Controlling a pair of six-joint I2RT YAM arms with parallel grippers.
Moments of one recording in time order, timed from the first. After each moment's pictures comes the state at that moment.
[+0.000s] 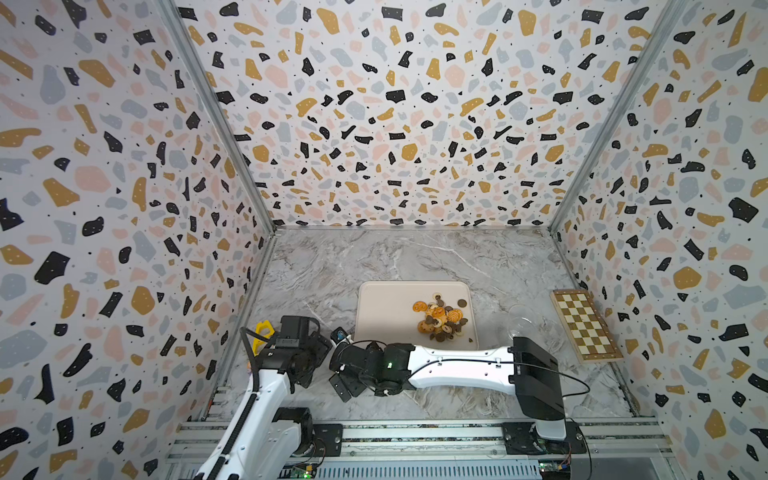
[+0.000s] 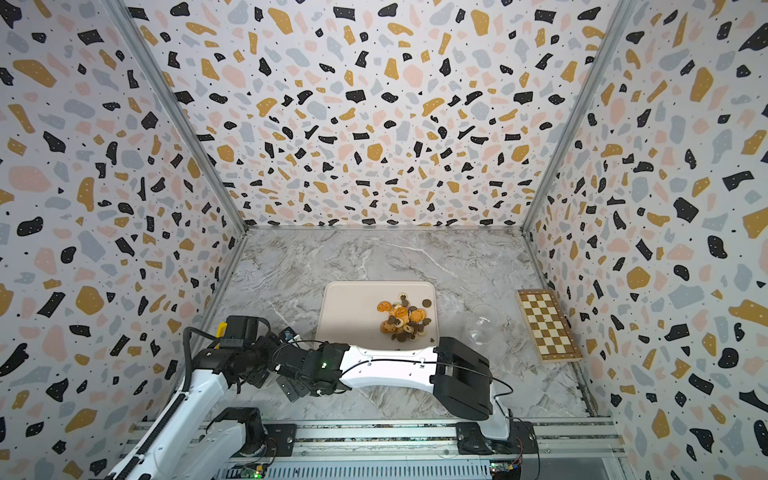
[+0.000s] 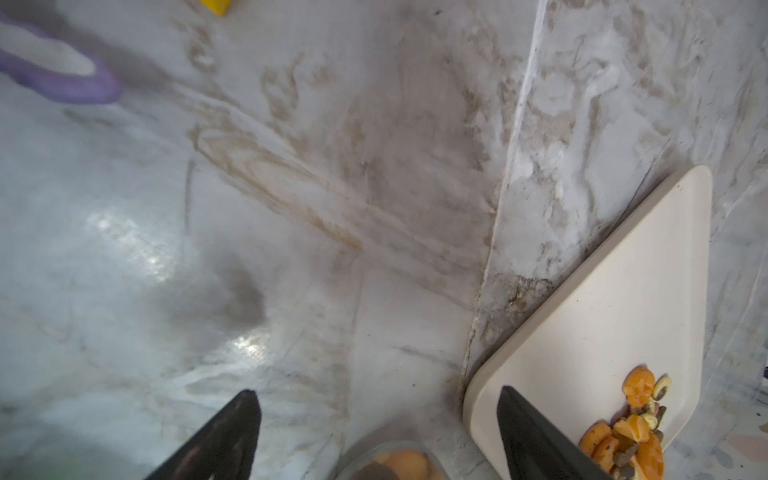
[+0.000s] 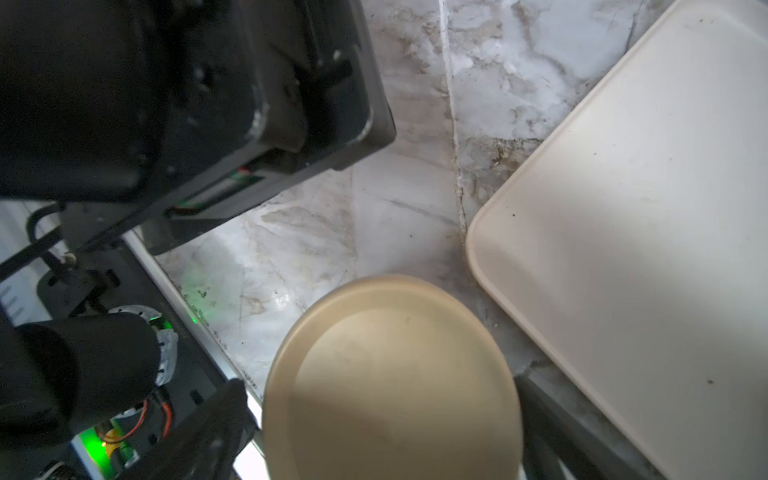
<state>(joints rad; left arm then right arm) -0.02 0.82 0.49 -0.79 0.11 -1.05 1.40 1.99 1.61 -0.60 0.24 0.51</state>
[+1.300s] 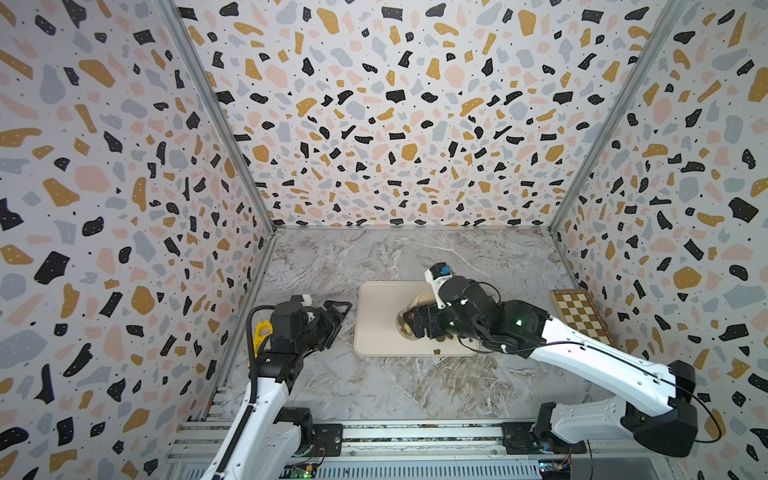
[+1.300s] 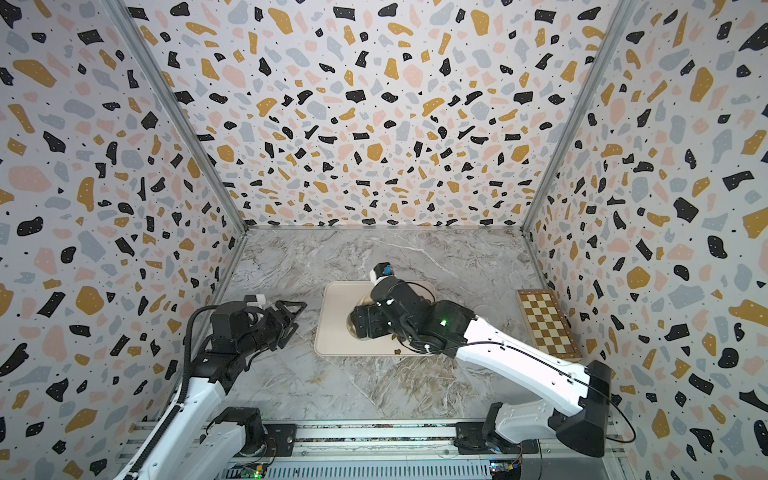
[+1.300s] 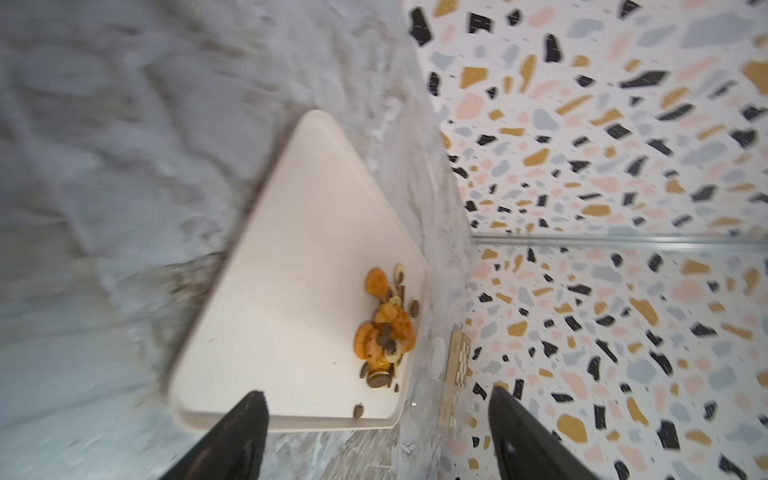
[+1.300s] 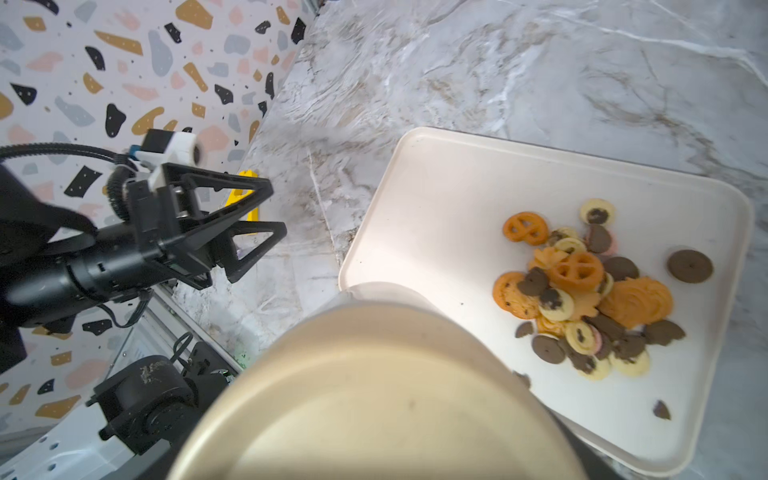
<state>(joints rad) -0.12 0.75 0.49 -0.19 0.52 -1.07 1.02 1.25 1.29 -0.72 0.12 0.64</state>
